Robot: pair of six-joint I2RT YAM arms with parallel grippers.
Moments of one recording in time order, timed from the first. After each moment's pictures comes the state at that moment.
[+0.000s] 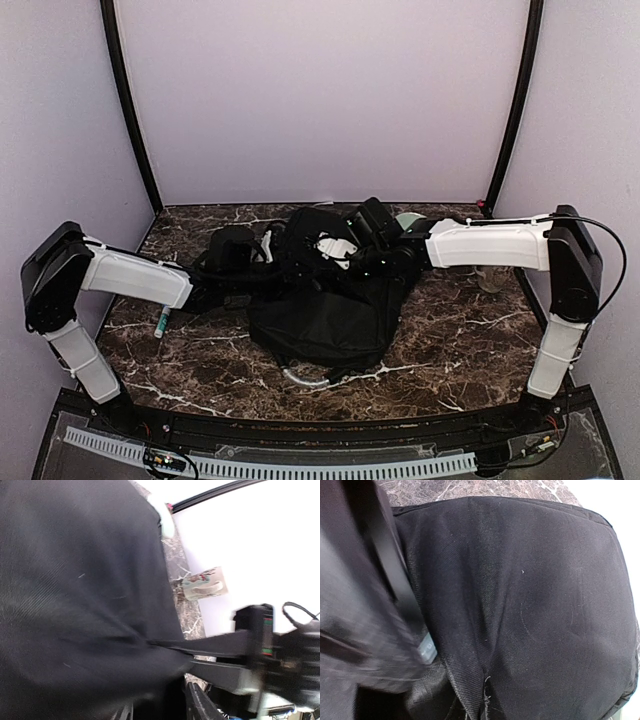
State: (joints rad) left arm -0.77 1.69 0.85 0.47 0.27 -1.02; right arm 0.89 1.82 1.34 -0.35 -0.01 -0.35
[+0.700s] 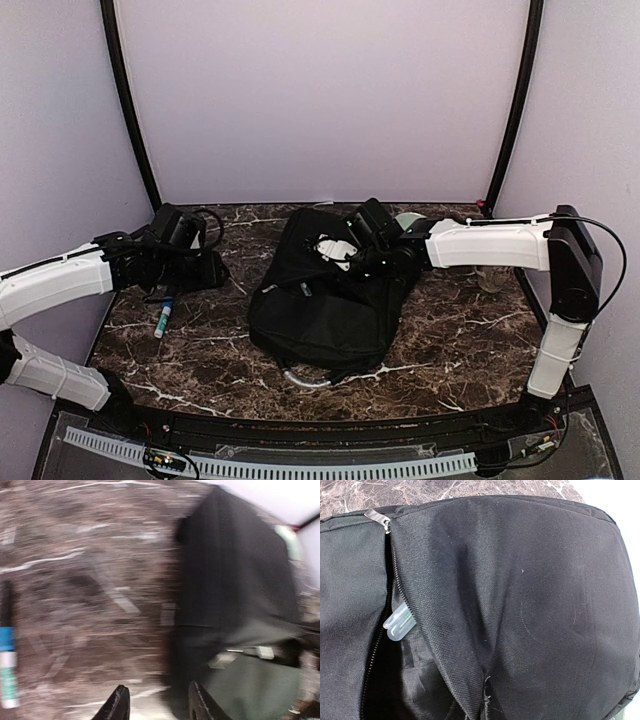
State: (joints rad) left arm -0.67 1.19 0.90 -0.51 -0.16 -0.68; right arm 0.89 1.82 1.34 -0.37 -0.03 -0.35
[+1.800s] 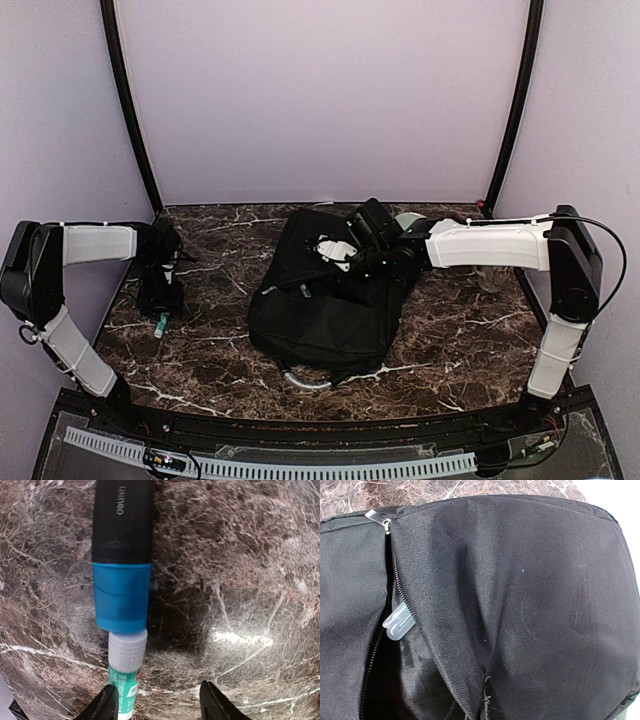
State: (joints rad) left arm -0.17 1.61 0.96 -0.89 -0.07 -0.37; right arm 0.89 1.82 1.34 -0.38 -0.05 -0.35
